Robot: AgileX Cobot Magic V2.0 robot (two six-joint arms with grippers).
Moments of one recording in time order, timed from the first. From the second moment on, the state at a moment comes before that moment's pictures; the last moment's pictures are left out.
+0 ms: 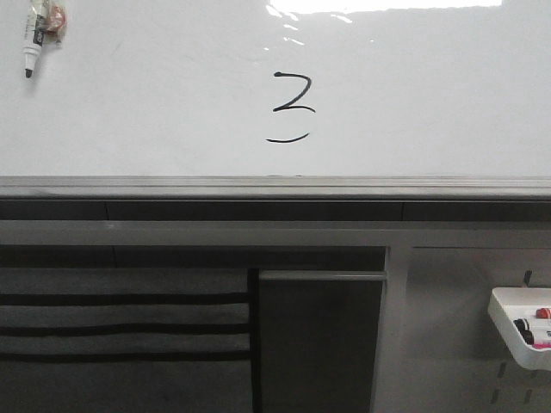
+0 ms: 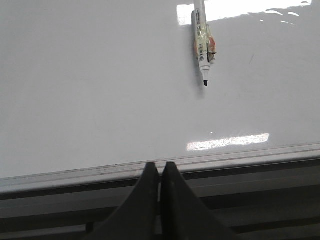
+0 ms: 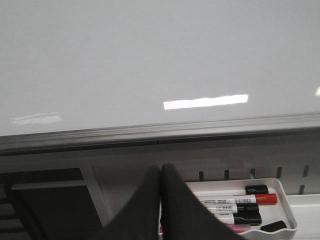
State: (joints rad) left arm -0.08 -0.01 0.01 -0.17 0.06 0.29; right arm 0.04 0.00 -0.04 -0.03 0.22 0.10
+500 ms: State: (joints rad) left arm -0.08 -0.01 0.01 -0.17 0.06 0.29; right arm 0.04 -0.01 0.02 -0.01 0.09 0.10
